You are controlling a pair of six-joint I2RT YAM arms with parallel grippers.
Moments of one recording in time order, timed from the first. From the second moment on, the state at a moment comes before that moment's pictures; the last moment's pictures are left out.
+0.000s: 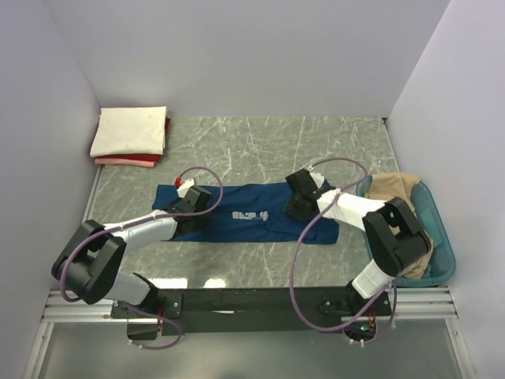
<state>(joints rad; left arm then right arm) -0.58 1.41 0.63 -0.19 -0.28 -0.85 0.53 1.59 0.83 -0.30 0.21 0.88</state>
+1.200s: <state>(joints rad) -0.95 1.54 0.85 -0.14 -0.11 -1.09 0.41 2.36 2.00 -0.72 0.08 0.44</state>
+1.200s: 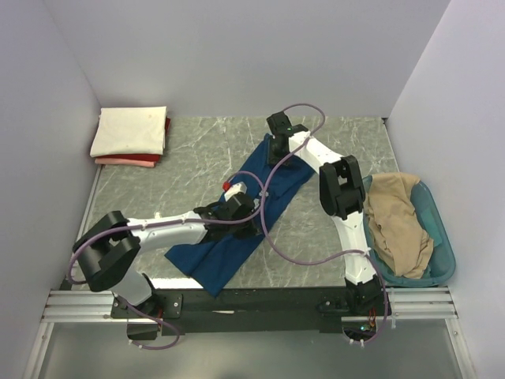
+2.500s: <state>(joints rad) -1.01 1.46 0.66 -0.18 -0.09 -0.99 0.34 2.23 1.77 -0.67 0.10 0.48</state>
